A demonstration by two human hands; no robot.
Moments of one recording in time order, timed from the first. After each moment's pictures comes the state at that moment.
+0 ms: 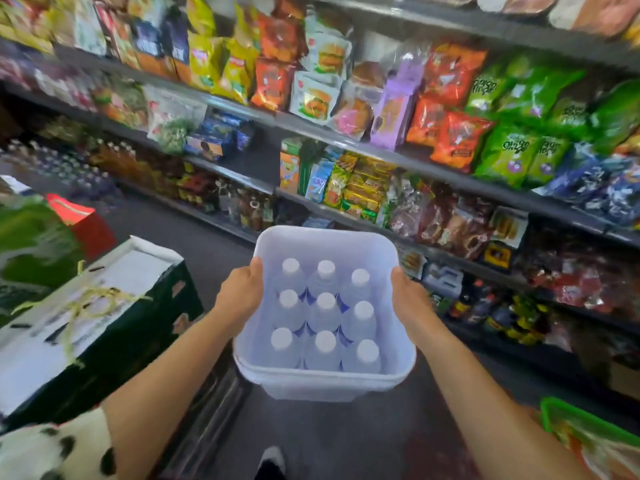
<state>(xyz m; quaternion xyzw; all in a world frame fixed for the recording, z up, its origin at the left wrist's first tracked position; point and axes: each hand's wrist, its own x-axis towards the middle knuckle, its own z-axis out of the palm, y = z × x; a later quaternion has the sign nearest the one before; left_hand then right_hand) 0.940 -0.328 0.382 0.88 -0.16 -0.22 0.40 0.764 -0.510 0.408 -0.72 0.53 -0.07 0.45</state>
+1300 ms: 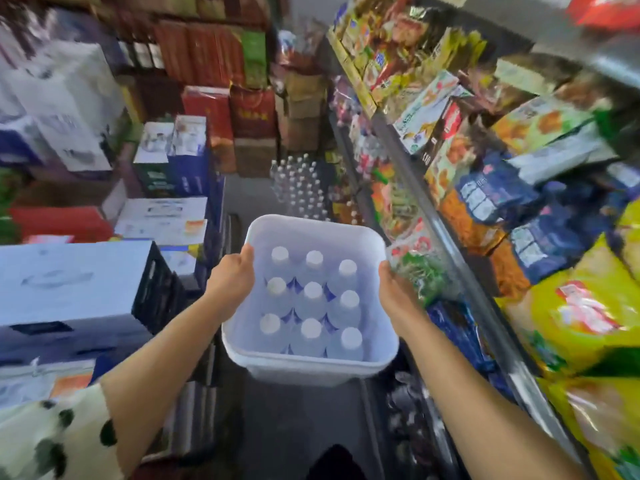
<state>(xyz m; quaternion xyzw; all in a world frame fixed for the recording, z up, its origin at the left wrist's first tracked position) 1.829 -0.287 0.365 0.85 0.32 -0.01 0.41 1.881 -0.531 0.384 -0.87 0.14 0.15 0.44</state>
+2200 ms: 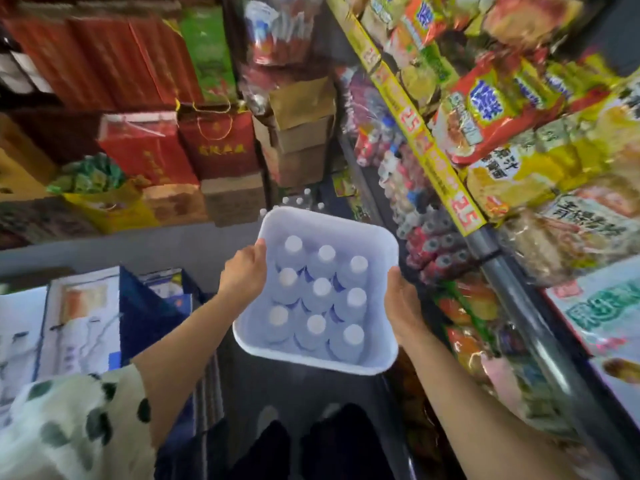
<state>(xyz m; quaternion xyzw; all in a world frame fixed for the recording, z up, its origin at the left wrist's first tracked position) 2.555 -0.007 0.275 0.88 0.26 -0.08 0.39 2.574 -0.250 0.259 -0.85 0.24 0.12 0.46</state>
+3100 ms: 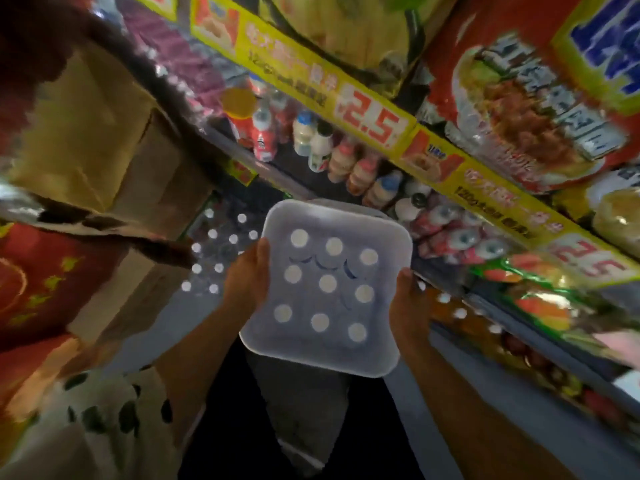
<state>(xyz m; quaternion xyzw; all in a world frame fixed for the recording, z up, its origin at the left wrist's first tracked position) 2.995 -0.016 0.115 0.90 -0.03 -0.29 0.33 2.828 -0.188 0.139 -0.60 0.63 -0.01 0.49</state>
